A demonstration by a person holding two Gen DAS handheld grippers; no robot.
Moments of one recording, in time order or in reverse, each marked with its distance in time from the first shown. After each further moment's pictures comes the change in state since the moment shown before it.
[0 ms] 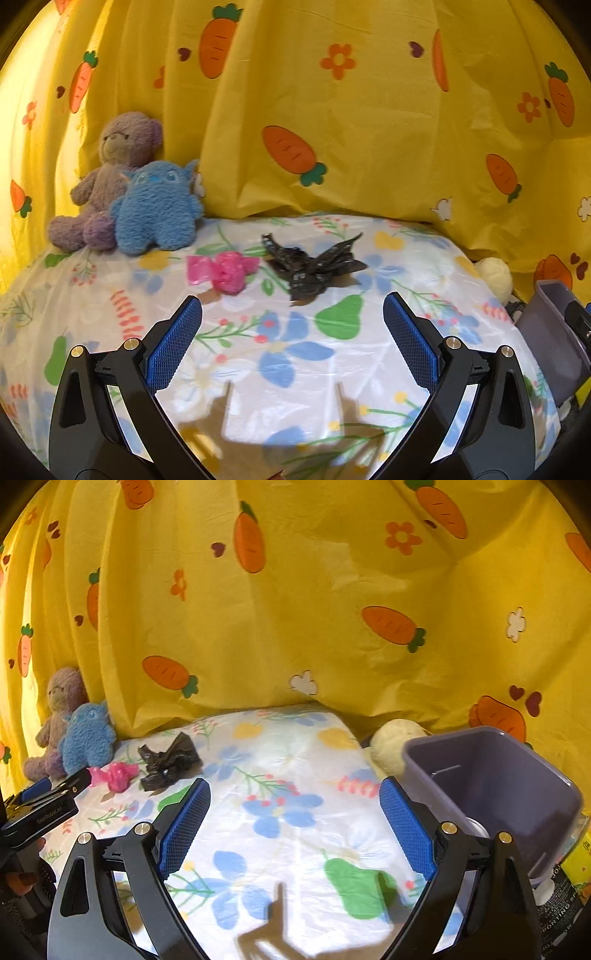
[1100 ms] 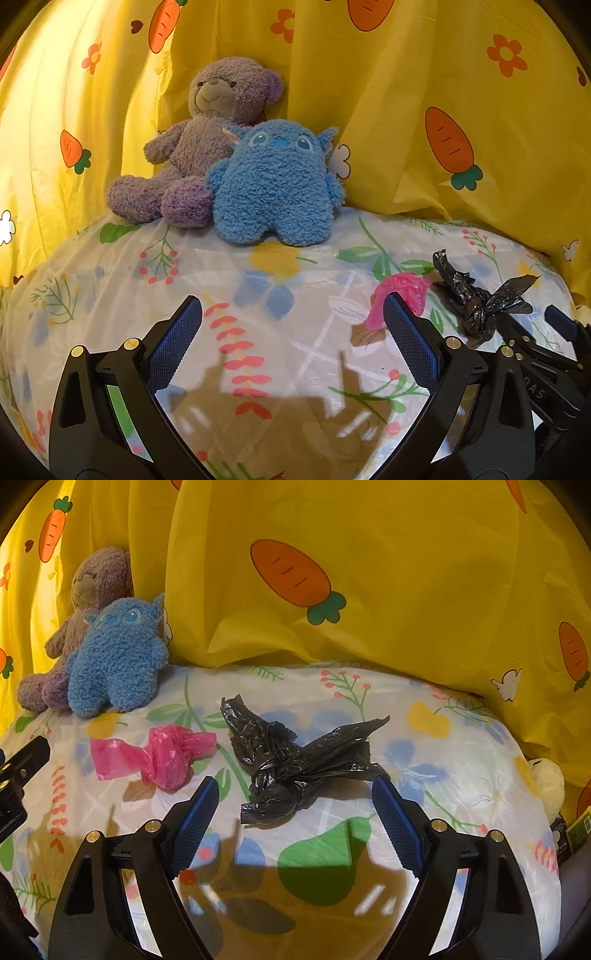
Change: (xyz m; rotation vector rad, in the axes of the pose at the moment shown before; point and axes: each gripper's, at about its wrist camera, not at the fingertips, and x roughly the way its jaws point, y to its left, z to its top) left arm 0.090 0.135 0.028 -0.154 0.101 0.273; right arm 0.200 0.208 0.005 -0.271 0.262 0.130
